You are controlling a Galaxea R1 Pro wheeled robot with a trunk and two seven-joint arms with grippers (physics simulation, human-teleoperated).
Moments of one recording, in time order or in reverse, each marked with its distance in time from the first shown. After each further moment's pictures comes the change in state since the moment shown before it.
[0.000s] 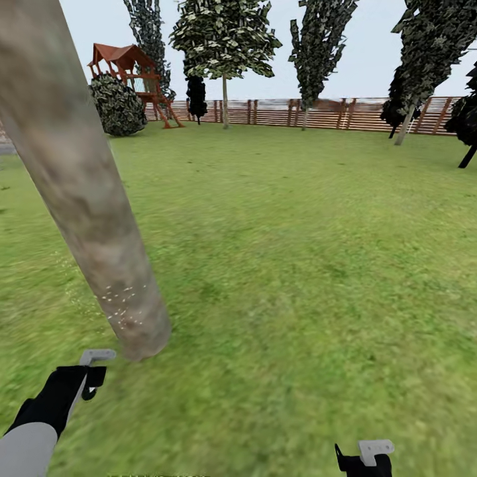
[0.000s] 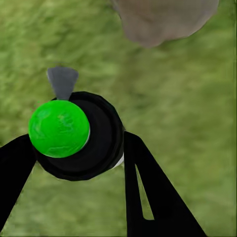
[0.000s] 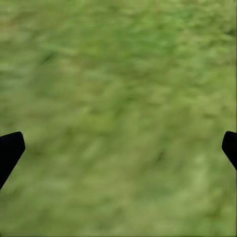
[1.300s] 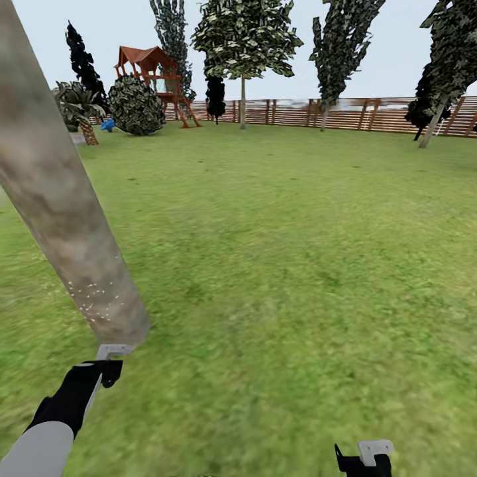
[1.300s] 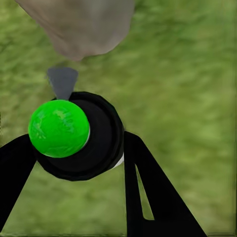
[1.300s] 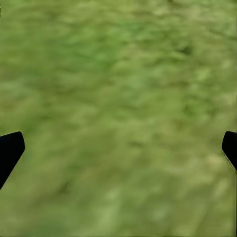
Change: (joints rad) left arm 0.000 -0.066 -0.004 -0.011 -0.006 -0.085 0.000; right arm 0.000 0.000 0.005 0.000 0.002 0.002 -0.001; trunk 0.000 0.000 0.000
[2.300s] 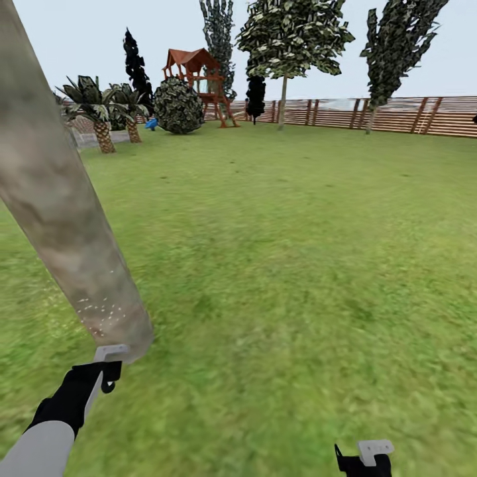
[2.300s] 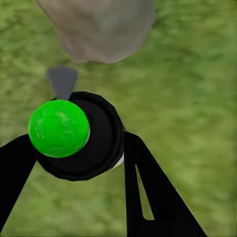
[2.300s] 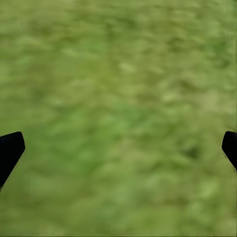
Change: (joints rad) left arm -0.002 0.000 -0.012 0.002 0.121 0.059 0.075; right arm 0.000 0.000 0.000 0.000 0.000 0.000 0.000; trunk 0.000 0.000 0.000
